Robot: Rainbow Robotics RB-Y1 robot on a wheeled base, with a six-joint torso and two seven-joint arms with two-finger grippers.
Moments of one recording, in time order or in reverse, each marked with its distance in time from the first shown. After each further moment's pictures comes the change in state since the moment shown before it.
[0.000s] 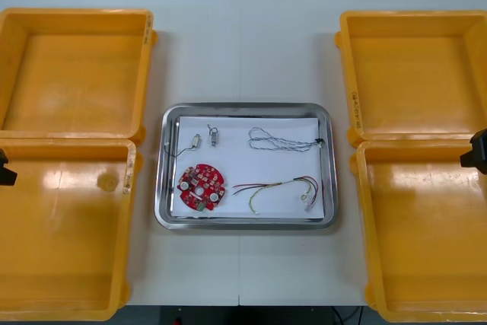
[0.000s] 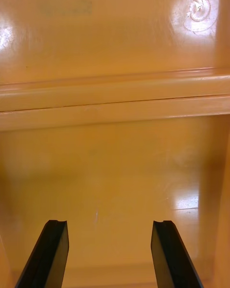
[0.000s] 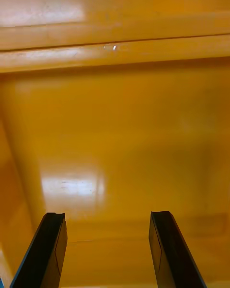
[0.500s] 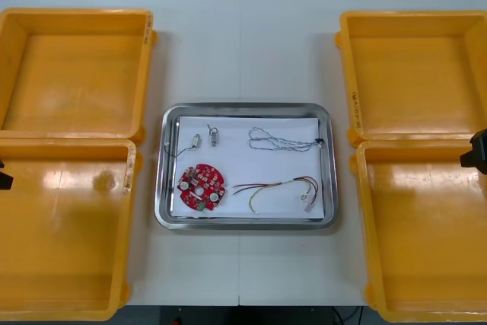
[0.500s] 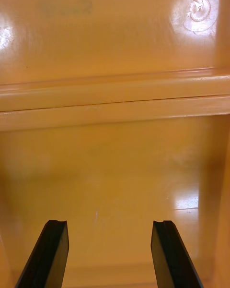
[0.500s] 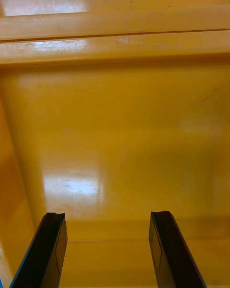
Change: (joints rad) right arm 0.000 0.000 0.000 0.000 0.000 0.000 0.000; left arm 0.036 0.001 0.014 0.000 -0.004 -0.031 0.000
